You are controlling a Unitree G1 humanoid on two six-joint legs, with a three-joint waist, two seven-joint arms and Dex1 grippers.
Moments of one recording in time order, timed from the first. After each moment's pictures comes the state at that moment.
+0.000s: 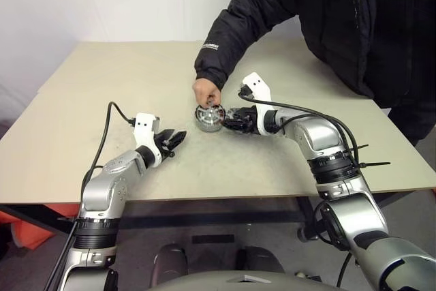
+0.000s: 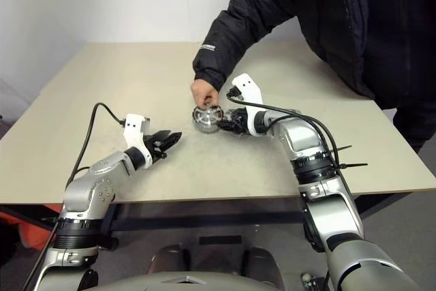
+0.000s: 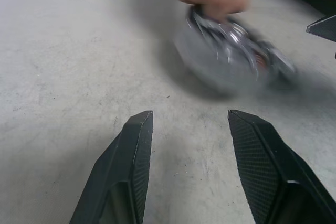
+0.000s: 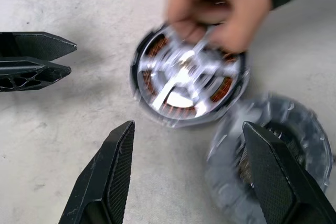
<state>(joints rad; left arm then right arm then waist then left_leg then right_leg) -0.22 0.27 0.10 -0.11 -0.44 0.68 -0.41 -0.73 -0.33 0.16 0.18 0.21 0.89 0.72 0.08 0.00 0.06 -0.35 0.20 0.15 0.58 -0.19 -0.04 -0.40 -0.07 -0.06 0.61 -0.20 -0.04</state>
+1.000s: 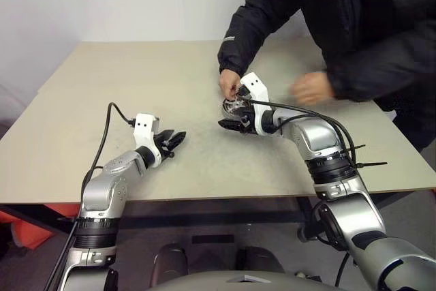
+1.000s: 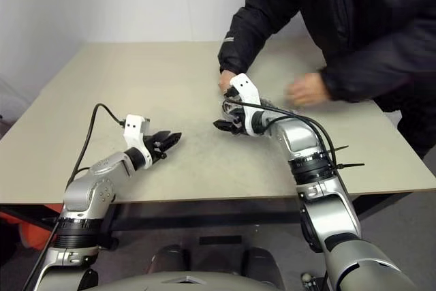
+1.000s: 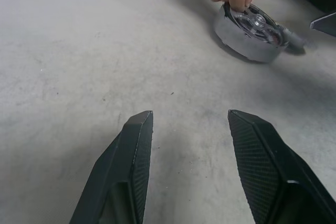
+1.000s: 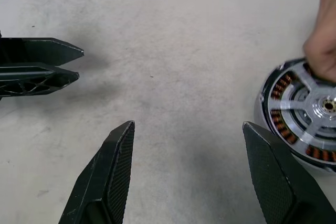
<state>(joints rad) -0.23 0.27 0.10 -0.09 -0.44 0.67 -0.41 -0.73 -0.31 0.16 0.18 0.20 0.88 0.71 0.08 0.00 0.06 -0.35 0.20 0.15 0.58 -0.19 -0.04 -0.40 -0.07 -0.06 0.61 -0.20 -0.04</state>
